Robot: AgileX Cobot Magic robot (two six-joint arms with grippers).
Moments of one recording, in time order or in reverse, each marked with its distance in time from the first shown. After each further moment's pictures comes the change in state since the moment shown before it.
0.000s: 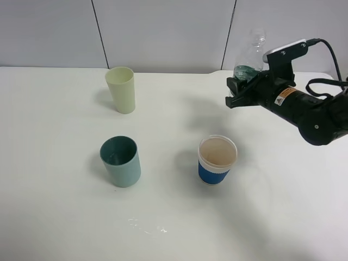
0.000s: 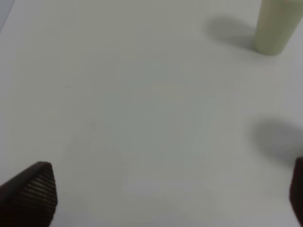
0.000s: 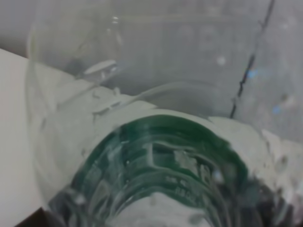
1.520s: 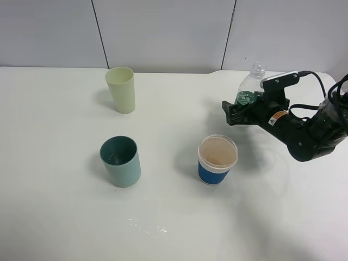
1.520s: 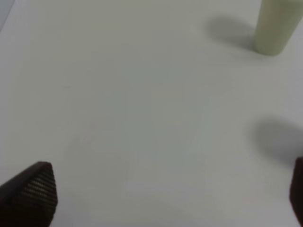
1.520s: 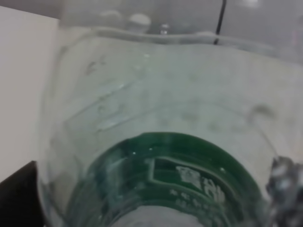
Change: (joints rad) left arm 0.000 0.000 0.000 0.000 0.000 0.000; right arm -0.044 0.233 -0.023 0.044 -0.130 0.002
